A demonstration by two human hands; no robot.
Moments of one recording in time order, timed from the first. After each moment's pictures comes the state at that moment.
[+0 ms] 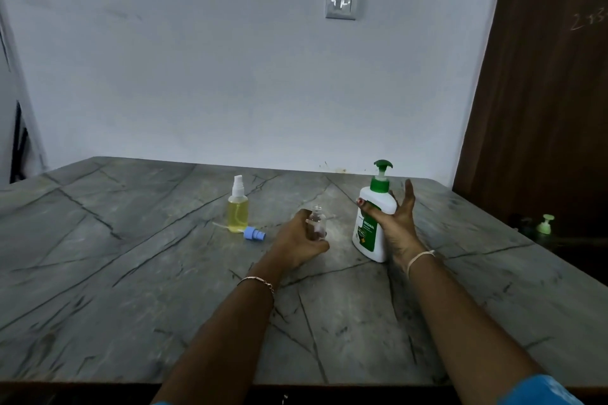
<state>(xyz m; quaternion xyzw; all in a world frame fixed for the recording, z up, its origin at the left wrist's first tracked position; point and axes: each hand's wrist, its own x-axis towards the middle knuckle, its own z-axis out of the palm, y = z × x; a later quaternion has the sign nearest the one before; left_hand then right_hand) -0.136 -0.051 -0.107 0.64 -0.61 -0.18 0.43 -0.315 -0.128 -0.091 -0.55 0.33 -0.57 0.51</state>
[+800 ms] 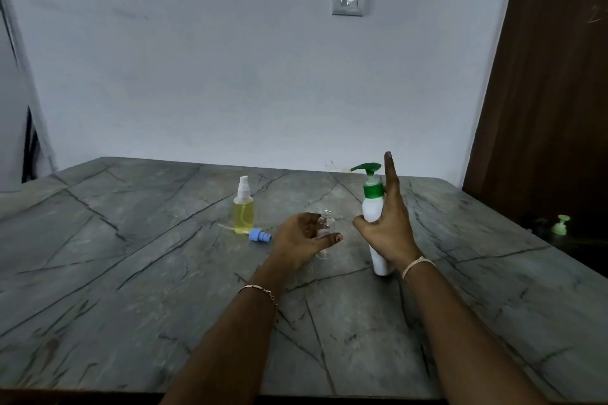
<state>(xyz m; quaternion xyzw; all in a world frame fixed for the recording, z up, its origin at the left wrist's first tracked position) -0.137 -0.046 -0.106 0.59 -0.54 -0.25 0.54 -0.296 -0.109 -0.083 -0.76 0.28 -0.56 0.20</state>
